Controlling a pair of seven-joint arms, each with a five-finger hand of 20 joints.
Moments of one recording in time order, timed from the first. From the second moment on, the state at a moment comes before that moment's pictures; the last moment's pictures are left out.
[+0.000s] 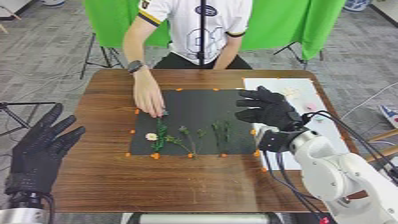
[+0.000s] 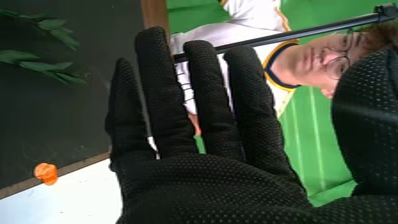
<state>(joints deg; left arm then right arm) 155.0 -39.8 -107.7 -136.6 24.7 26.5 34.3 -96.6 -46.7 73.3 -119.2 -41.1 16.3 11.2</state>
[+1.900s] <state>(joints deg) 153.6 -43.2 -107.7 -137.4 28.7 25.5 31.5 -70.9 -36.5 52.0 -106.0 -112.7 2.7 69.5</state>
